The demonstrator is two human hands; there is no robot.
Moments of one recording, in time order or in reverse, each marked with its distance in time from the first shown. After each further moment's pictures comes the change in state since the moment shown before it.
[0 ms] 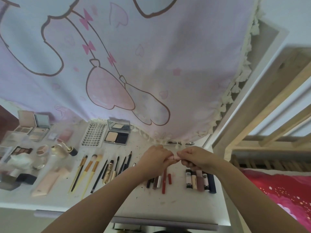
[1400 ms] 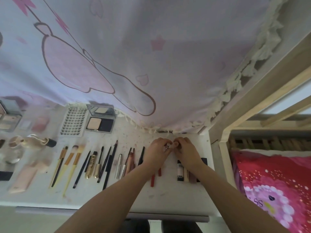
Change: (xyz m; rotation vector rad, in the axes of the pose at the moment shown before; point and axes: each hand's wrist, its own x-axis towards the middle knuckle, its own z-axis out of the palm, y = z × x) left_hand 0.052 -0.001 0.094 -0.455 0.077 -0.480; right_hand 0.072 0.089 -0.010 -0.525 0.499 -0.148
